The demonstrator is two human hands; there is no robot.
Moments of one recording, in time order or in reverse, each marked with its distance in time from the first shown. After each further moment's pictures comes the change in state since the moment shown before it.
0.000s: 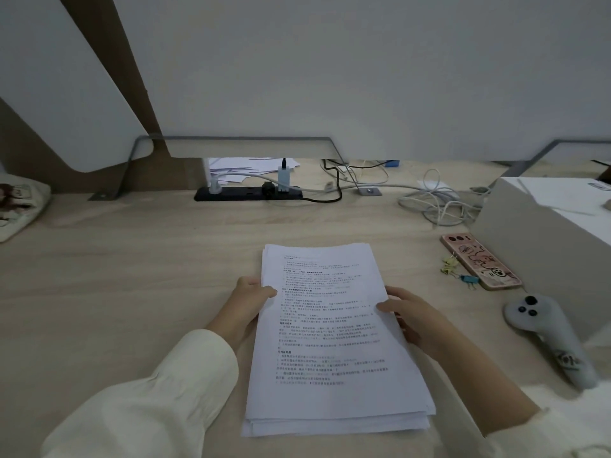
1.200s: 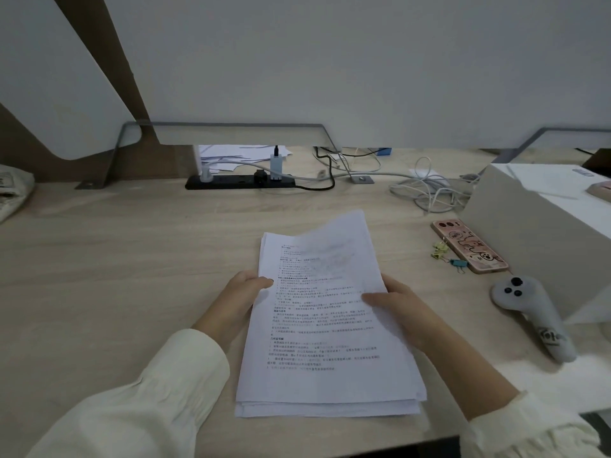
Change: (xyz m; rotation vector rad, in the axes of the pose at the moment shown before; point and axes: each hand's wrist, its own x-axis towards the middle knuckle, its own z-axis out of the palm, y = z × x) left_hand 0.010 -0.024 -0.013 -0.074 -0.139 0.046; right_hand -0.023 0.002 0.013 0.212 -0.195 -0.164
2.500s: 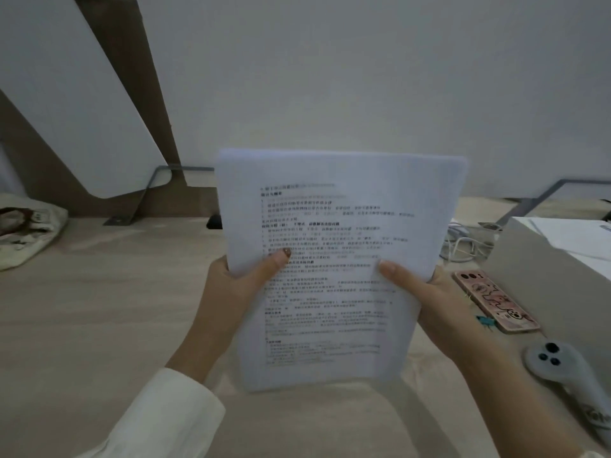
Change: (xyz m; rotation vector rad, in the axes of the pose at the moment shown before) left_hand -0.080 0.107 0.006 -0.255 0.086 0.653; right_hand -0.014 -0.093 0.034 0.090 -0.110 -0.496
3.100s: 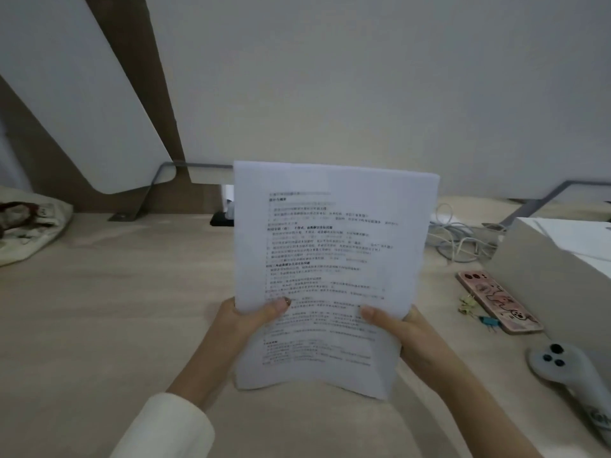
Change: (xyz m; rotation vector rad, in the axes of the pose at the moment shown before) left_hand -0.019 -0.035 -0.023 0.045 -0.013 -0.289; right_hand -0.015 0.039 0.008 -0.083 -0.044 0.188
